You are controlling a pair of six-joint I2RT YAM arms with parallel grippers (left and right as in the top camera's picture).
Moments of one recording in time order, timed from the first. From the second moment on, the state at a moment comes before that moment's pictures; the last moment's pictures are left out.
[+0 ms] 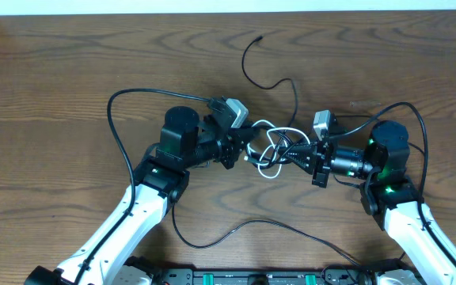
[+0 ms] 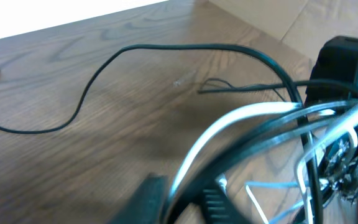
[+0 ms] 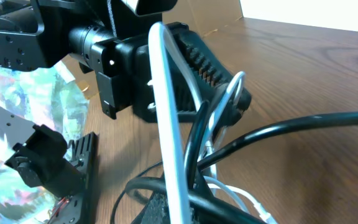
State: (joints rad) left arm -0.42 1.27 0.70 0.14 0.60 -0.02; right arm 0.19 1.17 0.50 0.37 -1.13 0.12
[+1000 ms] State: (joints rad) left arm -0.43 1.27 0.70 0.08 0.24 -0.15; right arm 0.19 1.17 0.51 -0.03 -0.46 0.25
